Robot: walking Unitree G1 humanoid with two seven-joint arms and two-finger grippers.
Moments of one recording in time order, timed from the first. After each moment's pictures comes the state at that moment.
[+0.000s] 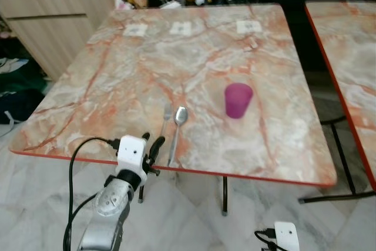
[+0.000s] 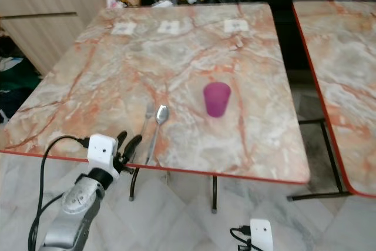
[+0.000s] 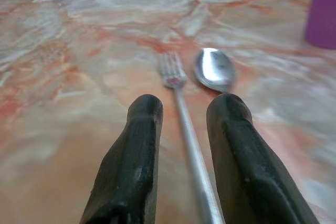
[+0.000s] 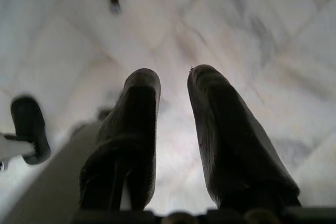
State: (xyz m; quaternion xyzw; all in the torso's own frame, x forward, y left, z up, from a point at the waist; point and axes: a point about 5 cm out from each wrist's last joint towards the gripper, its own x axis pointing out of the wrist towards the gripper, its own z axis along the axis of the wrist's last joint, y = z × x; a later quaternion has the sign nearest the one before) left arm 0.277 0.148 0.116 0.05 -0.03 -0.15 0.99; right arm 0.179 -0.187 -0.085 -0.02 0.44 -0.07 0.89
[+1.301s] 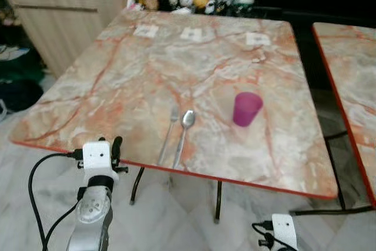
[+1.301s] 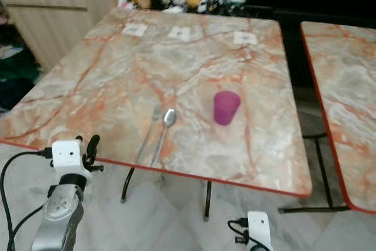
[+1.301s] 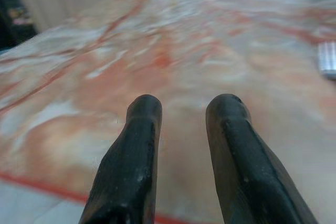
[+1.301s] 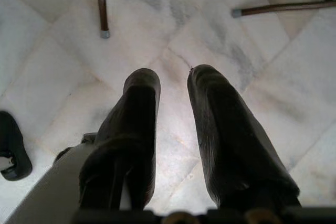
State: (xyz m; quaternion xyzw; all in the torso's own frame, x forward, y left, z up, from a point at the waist) left arm 0.273 0.200 0.100 0.05 -0.03 0.07 1.00; right arm 0.185 -0.199 -0.081 -0.03 0.43 -0.08 0.90
